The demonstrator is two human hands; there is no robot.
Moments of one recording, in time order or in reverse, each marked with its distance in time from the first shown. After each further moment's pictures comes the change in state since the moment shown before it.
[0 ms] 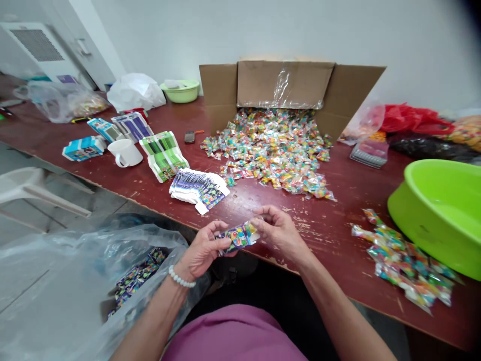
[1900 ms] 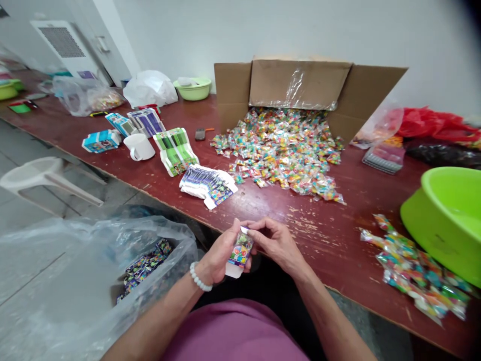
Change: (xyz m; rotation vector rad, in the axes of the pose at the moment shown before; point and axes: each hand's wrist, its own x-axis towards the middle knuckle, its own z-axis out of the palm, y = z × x) left_hand -0.007 -0.013 0.032 -0.021 -0.062 -0.160; right_hand -0.023 0.002 0.021 0.014 -0.139 -0.061
